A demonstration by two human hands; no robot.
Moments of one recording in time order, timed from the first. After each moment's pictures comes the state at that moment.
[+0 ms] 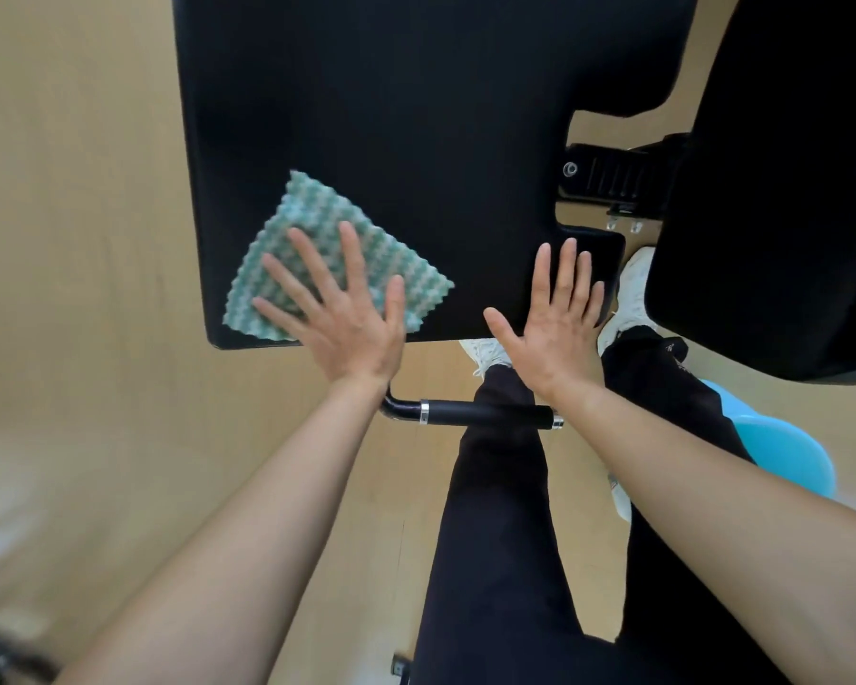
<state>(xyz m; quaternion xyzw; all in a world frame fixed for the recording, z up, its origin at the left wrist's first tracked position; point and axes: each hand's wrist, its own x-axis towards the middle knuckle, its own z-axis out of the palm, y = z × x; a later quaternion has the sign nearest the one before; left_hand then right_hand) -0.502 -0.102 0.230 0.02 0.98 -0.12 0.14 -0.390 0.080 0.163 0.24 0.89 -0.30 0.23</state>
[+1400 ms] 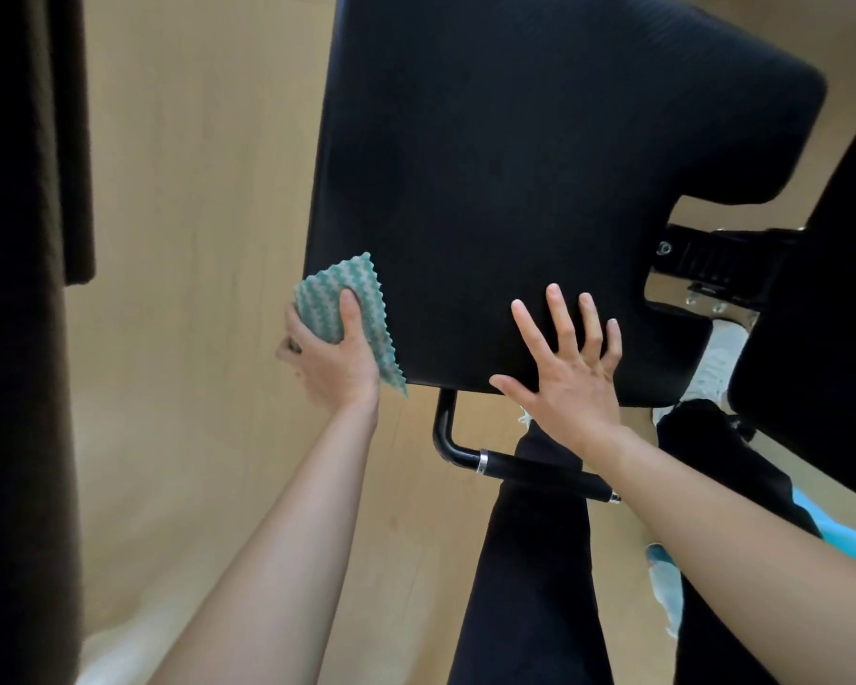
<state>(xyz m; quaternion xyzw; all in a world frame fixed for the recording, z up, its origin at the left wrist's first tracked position) -0.544 -0.165 0.255 -0.41 0.90 0.16 0.03 -0.440 0.052 0.187 0.06 0.92 -0.28 0.25</state>
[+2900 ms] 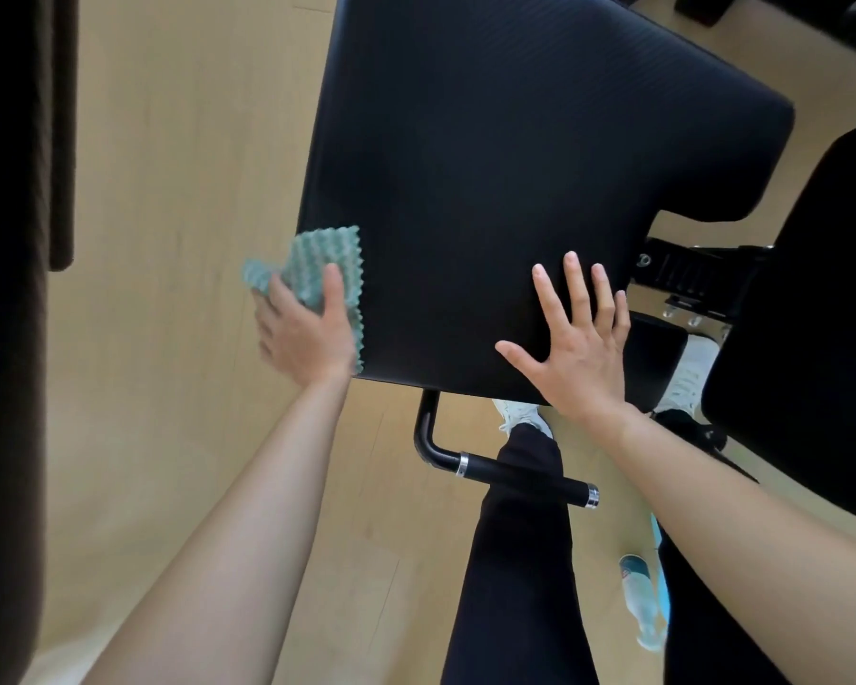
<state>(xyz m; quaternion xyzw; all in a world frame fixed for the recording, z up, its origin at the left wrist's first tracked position) -0.570 -0.174 0.256 -0.31 0.94 0.10 0.07 -0.466 0.082 0.182 0.11 0.94 -0.28 0.19</state>
